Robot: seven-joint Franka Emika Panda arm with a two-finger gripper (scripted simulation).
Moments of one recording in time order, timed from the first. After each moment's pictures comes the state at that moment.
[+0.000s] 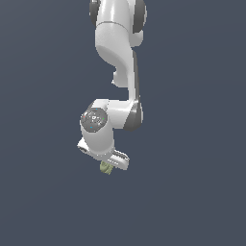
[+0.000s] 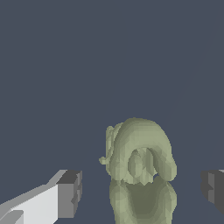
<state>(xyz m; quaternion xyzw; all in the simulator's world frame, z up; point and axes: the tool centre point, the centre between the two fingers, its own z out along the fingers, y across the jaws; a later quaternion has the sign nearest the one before) 0.095 -0.073 0.078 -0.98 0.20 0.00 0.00</state>
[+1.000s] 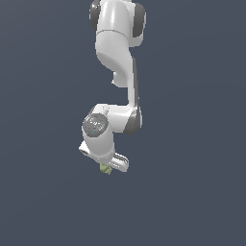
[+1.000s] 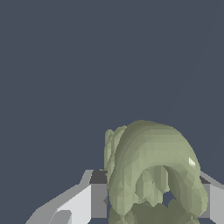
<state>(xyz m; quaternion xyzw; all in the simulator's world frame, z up) 0.096 -0.074 0.057 -0.98 0.20 0.00 0.00</state>
